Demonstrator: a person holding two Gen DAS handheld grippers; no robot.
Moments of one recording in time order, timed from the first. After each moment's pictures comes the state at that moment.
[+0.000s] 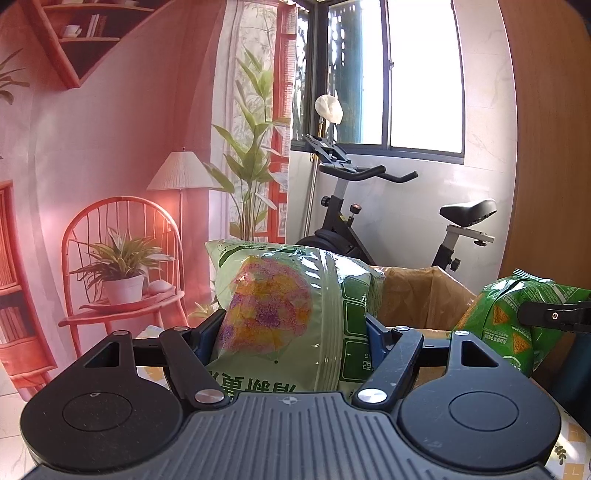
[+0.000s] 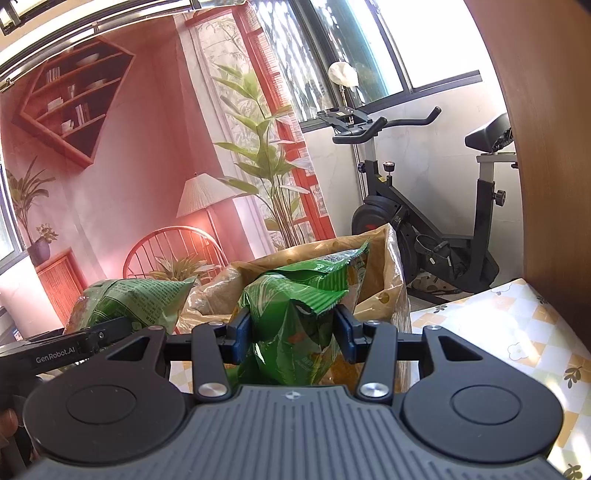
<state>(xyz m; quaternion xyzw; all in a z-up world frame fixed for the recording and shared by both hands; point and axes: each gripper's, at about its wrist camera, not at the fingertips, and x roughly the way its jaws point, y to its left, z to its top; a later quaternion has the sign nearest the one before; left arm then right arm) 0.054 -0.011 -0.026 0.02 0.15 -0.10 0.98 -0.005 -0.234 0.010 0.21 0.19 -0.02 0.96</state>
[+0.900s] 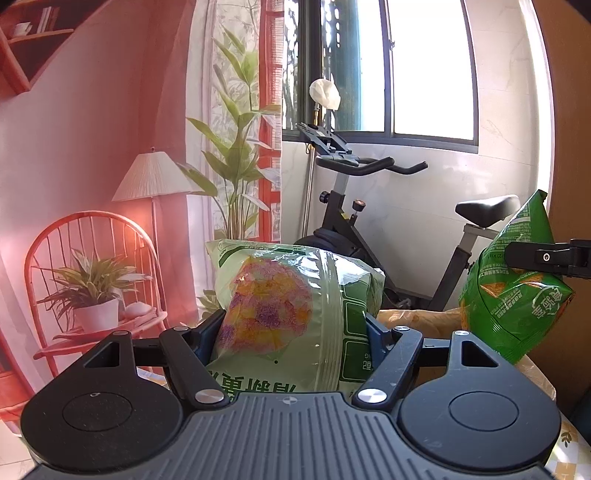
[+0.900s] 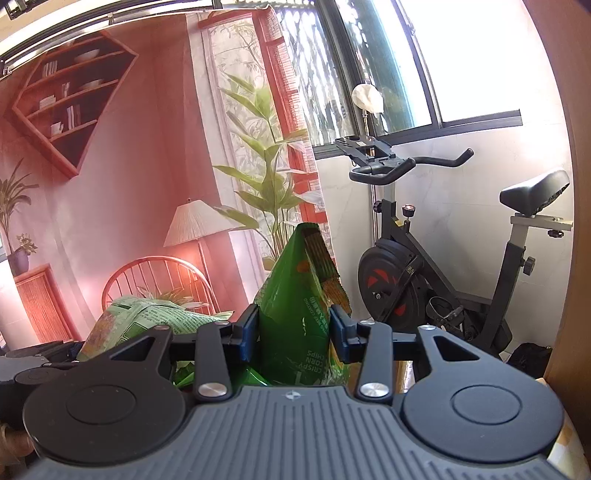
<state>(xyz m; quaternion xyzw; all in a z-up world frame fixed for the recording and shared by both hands) 0.185 -0.063 -0.009 0.04 0.17 -0.11 0.98 0.135 -0.283 0.038 0.15 0.17 -0.01 0.97</state>
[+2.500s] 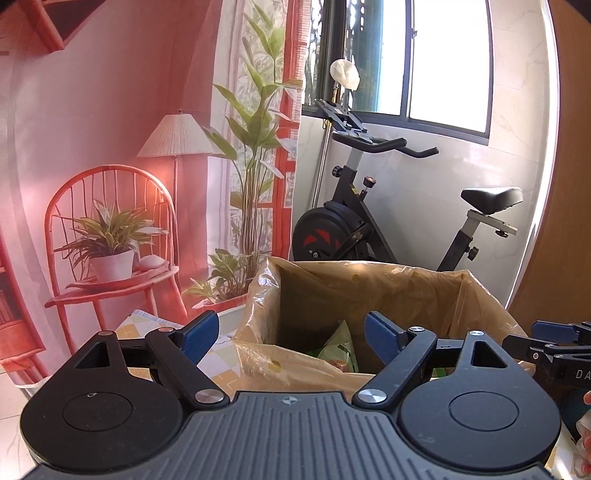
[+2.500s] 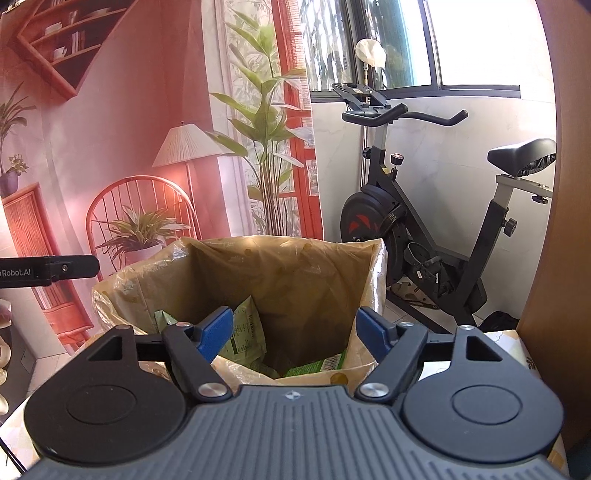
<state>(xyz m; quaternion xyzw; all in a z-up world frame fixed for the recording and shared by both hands) 0.141 -0.028 -0.016 0.00 0.22 -0.09 0.97 0.090 -0.270 -0.023 0.10 0.26 -0.01 0.96</state>
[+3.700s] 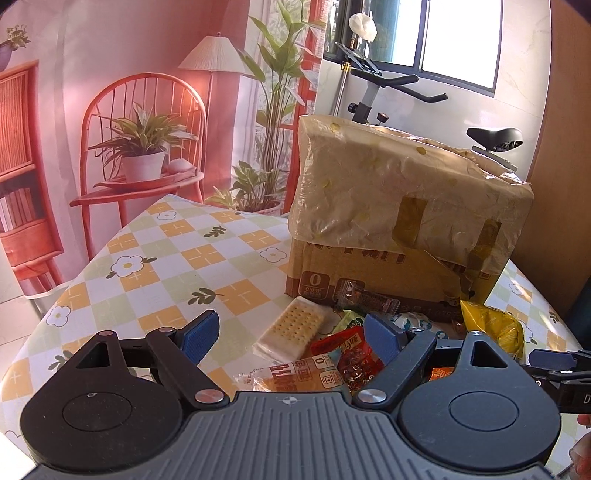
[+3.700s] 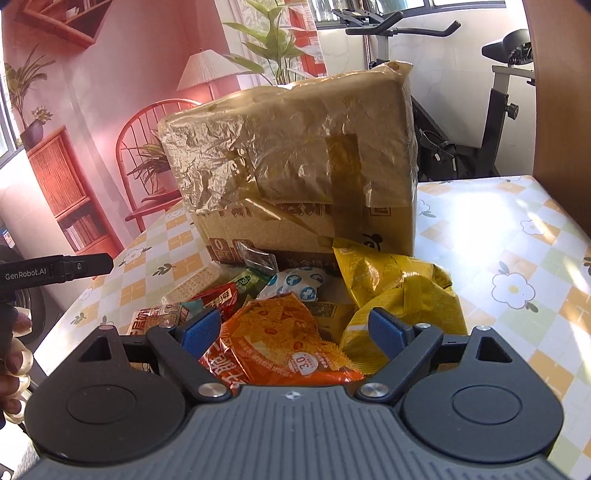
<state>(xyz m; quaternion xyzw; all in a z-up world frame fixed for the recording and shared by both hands) 0.016 0.031 -0.138 -0.02 0.29 -0.08 0.95 -0.040 -0.184 -0.129 0.17 0.35 0.01 0.92</state>
